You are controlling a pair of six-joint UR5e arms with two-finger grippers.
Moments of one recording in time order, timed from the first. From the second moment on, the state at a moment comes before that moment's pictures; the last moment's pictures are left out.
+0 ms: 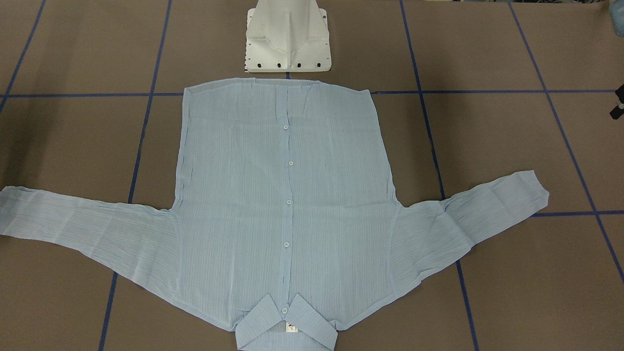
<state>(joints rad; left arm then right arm) -1.47 -1.39 -1.81 -2.03 -2.38 -0.23 1.24 -1.38 1.16 -1.06 2.27 0.14</state>
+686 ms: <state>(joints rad) -1.47 -1.39 -1.81 -2.03 -2.38 -0.23 1.24 -1.38 1.18 -1.07 2.30 0.14</state>
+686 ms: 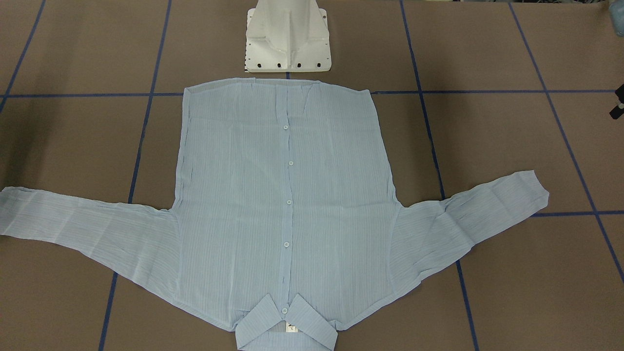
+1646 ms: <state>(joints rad) -1.47 -1.36 -1.84 -2.03 -2.42 -0.23 1.02 -1.24 1.59 -1.18 2.38 0.97</state>
